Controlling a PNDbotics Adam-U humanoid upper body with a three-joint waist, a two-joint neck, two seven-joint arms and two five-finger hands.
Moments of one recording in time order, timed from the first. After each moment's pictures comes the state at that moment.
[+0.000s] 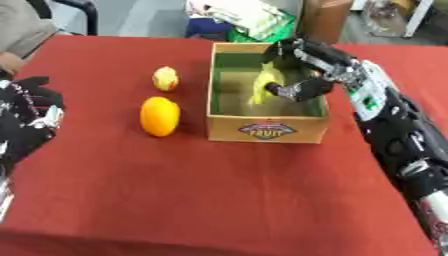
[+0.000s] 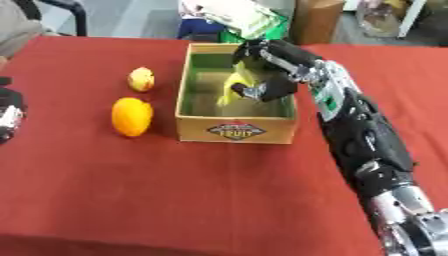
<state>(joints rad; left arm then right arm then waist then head) -0.20 0.48 -0.01 -1.69 0.11 -0.02 0.08 -1.03 -0.20 -0.02 -0.73 0.93 -0.82 0.24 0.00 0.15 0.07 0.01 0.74</state>
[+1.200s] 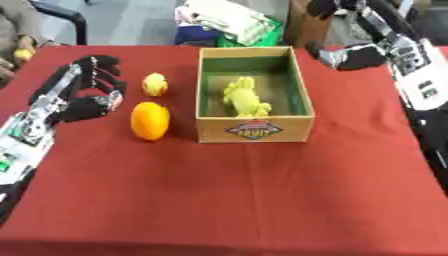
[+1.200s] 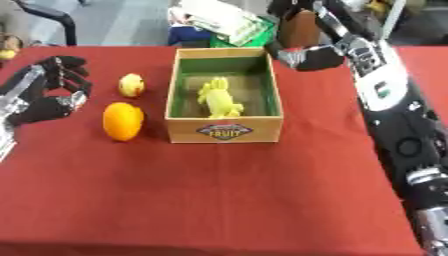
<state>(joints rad) -0.52 0.59 -0.23 -1.34 -0.10 -0.07 -0.16 -0.97 -0.29 0.05 -1.01 0.46 -0.75 0.25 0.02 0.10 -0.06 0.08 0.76</state>
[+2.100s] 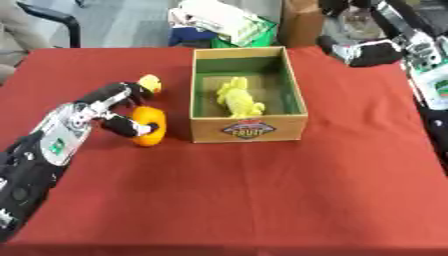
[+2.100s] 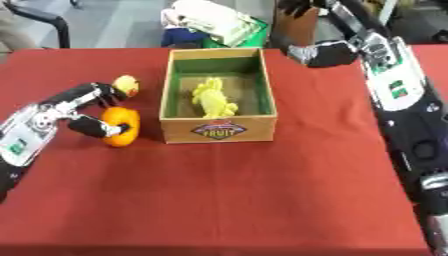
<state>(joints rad) -0.63 0.52 -0.29 -1.10 -0.59 -0.11 -0.34 -0.95 -0.29 0.06 -1.02 0.41 -0.73 0.30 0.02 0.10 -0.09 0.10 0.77</state>
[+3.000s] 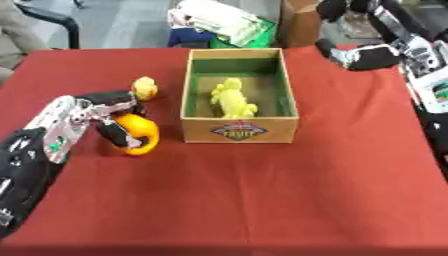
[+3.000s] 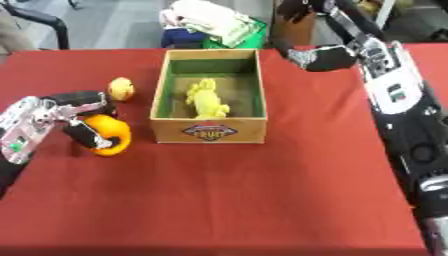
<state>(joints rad) -0.64 0.53 -0.25 -1.17 -0.79 -0.20 -0.54 -0.94 -0.29 0.06 -1.02 0.42 -0.73 0.30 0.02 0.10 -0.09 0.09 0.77</state>
